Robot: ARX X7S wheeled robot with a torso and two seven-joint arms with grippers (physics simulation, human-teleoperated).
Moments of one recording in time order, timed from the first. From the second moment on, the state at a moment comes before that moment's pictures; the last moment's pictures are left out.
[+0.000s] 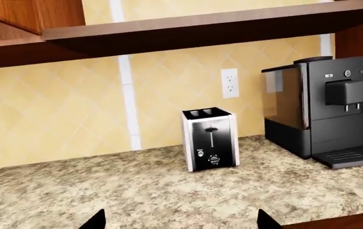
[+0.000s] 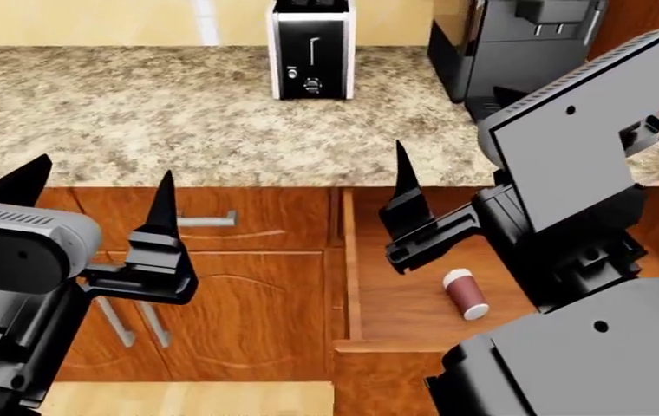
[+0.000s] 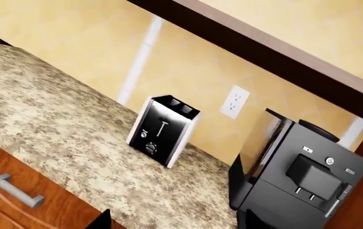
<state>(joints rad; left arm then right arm) -0.98 -1.24 0.94 0.96 -1.26 -0.19 -1.10 0.97 0.00 -0.60 -0.75 -1.71 1.57 -1.57</state>
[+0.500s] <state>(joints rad) -0.97 -1.22 0.95 0.95 -1.25 -0.20 -1.11 0.95 0.00 -0.61 -0.75 -1.73 1.57 -1.57</state>
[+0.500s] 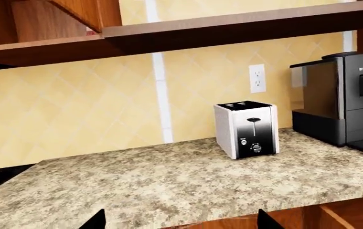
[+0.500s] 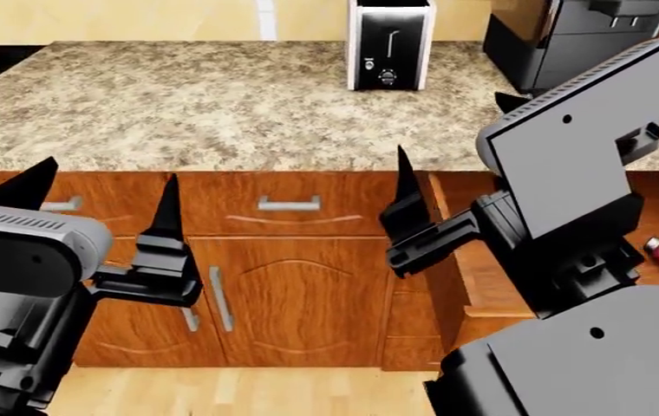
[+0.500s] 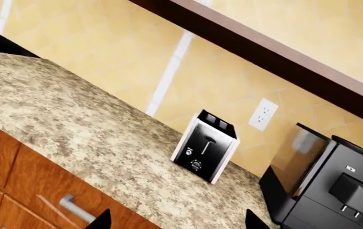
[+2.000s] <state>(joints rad) -0.67 -0.21 1.14 -0.94 -0.69 0.19 -0.75 0.46 0.04 -0.23 0.63 0.17 0.17 0.05</state>
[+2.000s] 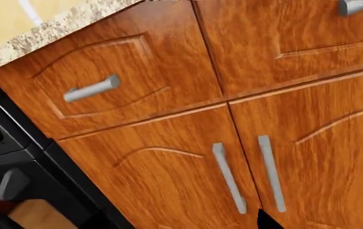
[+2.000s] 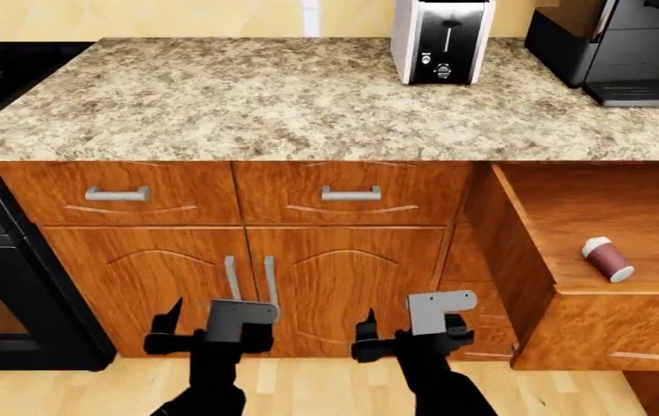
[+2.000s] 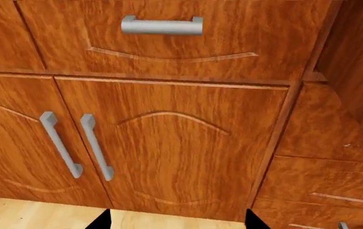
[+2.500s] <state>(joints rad) -0.67 -0.12 1.12 -1.12 -0.62 0.19 -0.71 0.47 0.06 -0.27 0.71 0.23 0.16 0.09</state>
